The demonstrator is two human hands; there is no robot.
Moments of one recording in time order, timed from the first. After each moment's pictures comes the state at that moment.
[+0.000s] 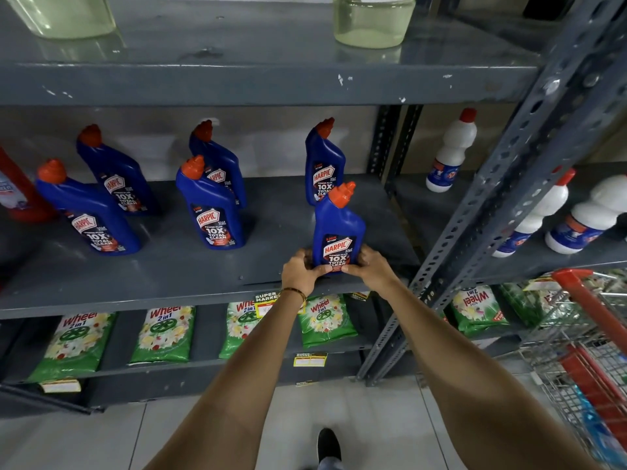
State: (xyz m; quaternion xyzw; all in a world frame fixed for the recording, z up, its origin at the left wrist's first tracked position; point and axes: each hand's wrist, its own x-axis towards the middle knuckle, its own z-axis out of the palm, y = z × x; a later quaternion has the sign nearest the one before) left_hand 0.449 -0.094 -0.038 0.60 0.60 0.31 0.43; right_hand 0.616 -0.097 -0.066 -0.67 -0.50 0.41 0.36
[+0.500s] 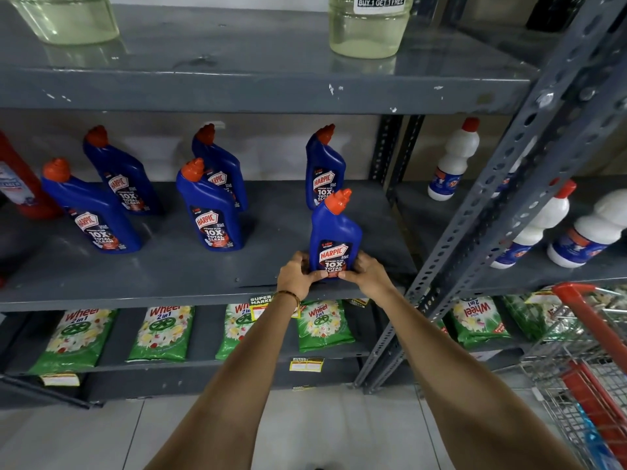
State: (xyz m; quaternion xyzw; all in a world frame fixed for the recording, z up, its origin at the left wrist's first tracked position) left_hand 0.451 -0.095 -0.032 0.61 0.60 0.29 0.42; right_hand 0.618 -0.099 -0.062 -0.65 -0.50 0.44 0.37
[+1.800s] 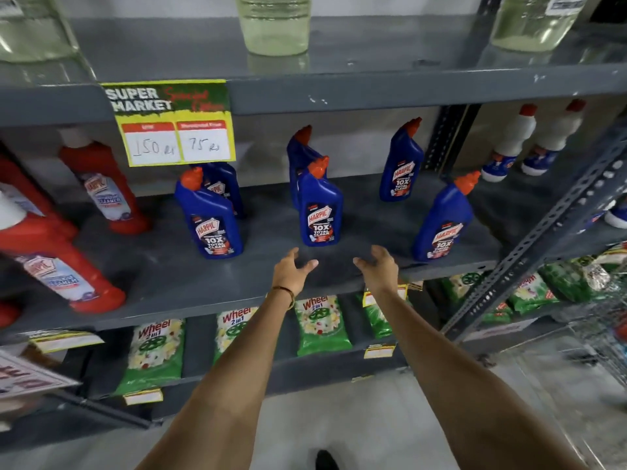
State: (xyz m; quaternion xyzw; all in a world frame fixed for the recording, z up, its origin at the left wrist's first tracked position) left_hand 0.205 -0.052 -0.037 0.62 0.60 0.25 0.44; right_hand 0.367 -0.105 -0.038 -0.77 -0.35 0.27 0.45
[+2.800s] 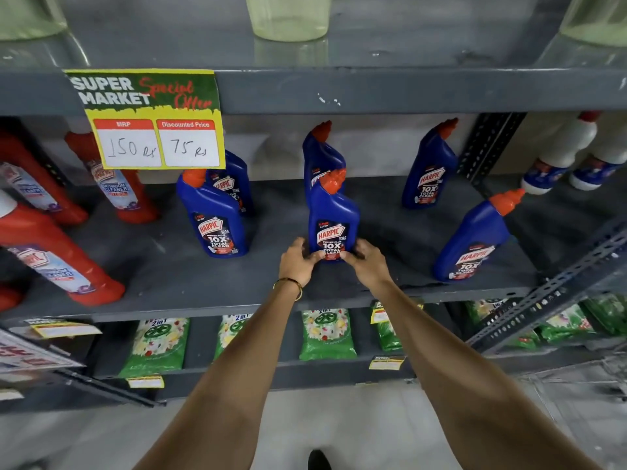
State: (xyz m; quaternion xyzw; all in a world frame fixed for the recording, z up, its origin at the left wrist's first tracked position) left_hand 0.224 -0.021 -0.032 0.58 0.60 0.34 0.43; right_hand 0.371 -0.040 -0.051 -0.67 -0.49 0.37 0.41
